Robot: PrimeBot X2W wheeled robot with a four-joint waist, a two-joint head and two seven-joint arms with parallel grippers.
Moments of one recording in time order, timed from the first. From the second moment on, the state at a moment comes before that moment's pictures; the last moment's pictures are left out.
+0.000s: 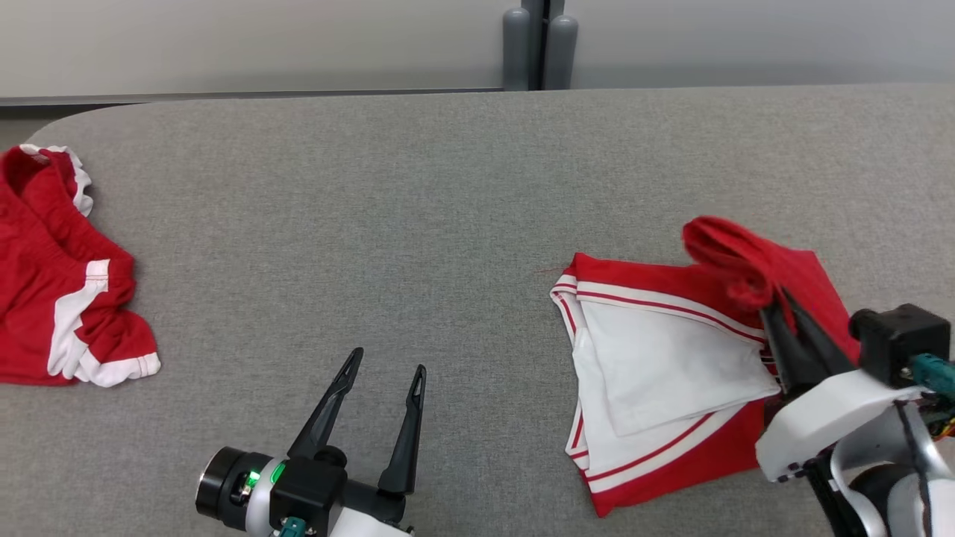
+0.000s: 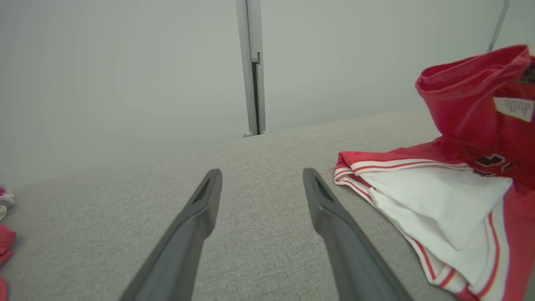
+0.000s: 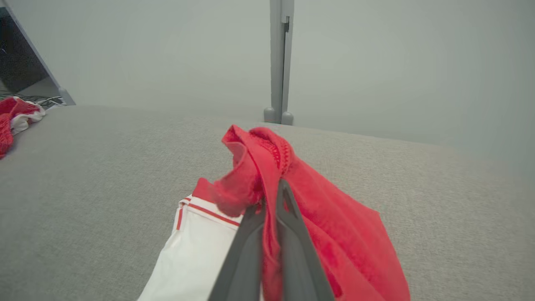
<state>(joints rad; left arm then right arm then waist) -0.01 0.12 -0.39 0.02 -0.11 0.11 -0.26 -0.08 -0.13 0.04 -0.21 0.14 0.13 0.37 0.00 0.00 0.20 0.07</state>
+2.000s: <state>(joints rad) 0.26 0.05 -0.14 -0.07 -0.16 0.15 -0.26 0.09 -0.23 0.13 0.14 0.25 0.13 -0.26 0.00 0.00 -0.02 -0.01</state>
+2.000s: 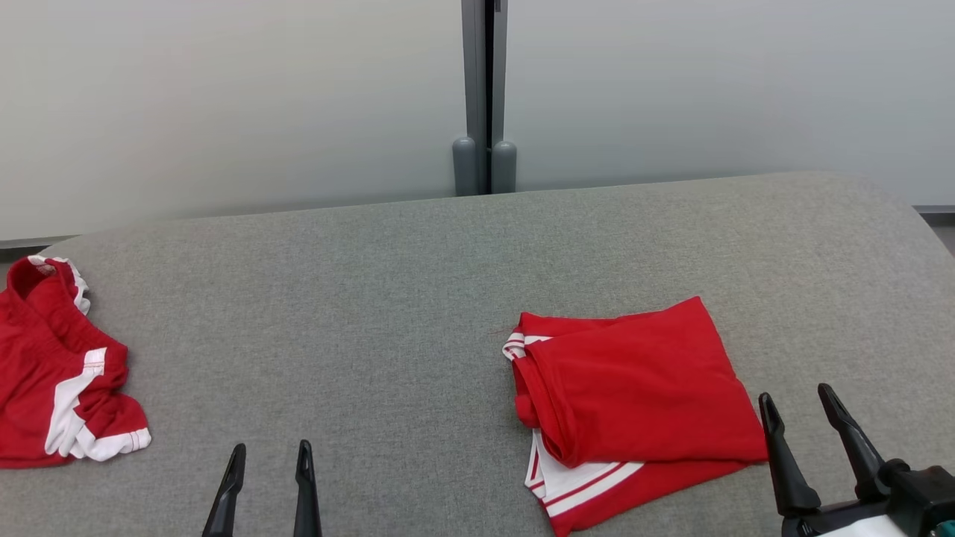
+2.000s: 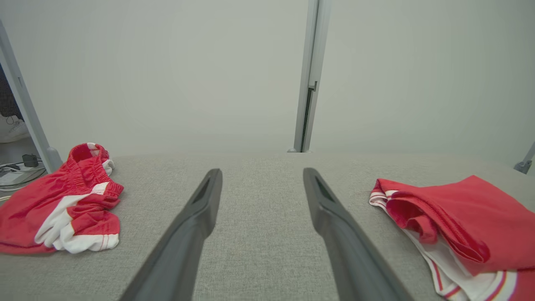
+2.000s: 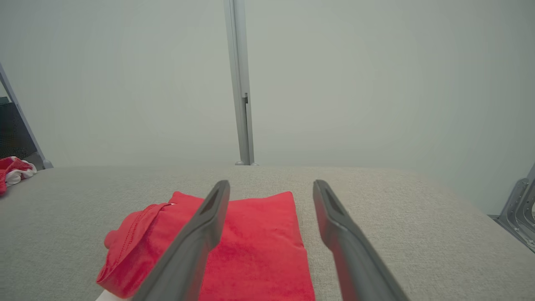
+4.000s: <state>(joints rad) -0.10 0.06 -0.31 -0.21 -0.02 0.07 -0.26 -0.69 -0.73 0.49 0.56 0.79 0.13 0.02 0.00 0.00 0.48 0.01</state>
